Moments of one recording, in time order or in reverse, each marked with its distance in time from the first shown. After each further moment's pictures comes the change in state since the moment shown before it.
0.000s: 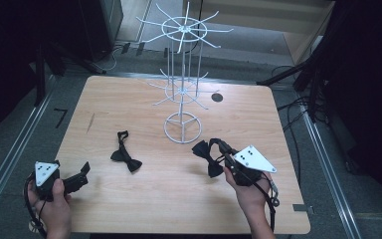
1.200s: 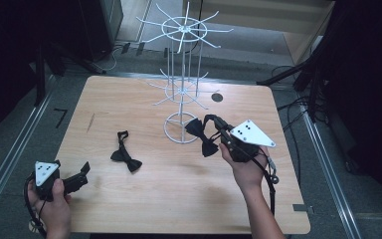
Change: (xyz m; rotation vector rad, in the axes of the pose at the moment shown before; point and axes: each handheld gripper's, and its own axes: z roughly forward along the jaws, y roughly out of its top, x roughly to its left) left arm 0.000 0.000 0.001 0.003 -0.005 0.001; right arm -0.012 0.054 0.025 -0.079 0.017 -0.029
